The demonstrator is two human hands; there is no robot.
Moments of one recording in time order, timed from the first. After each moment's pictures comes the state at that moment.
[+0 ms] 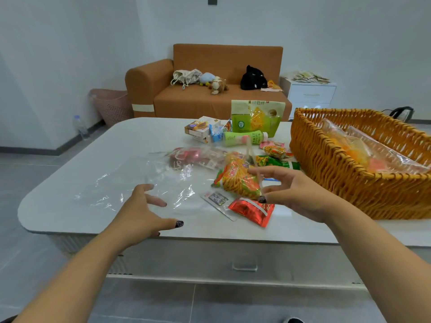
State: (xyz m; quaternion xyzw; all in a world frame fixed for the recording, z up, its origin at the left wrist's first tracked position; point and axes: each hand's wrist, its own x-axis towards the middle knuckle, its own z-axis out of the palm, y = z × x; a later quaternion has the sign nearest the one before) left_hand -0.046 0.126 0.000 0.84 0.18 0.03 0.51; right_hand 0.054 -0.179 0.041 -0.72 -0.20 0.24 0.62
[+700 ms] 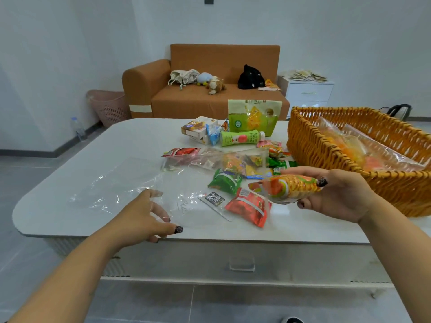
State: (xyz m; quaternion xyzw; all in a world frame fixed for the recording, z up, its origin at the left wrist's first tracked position) left_hand -0.041 0.122 0.005 0.86 0.14 -0.04 0.48; right_hand 0.065 -0.248 0.045 -0.52 -0.21 0.37 0.74
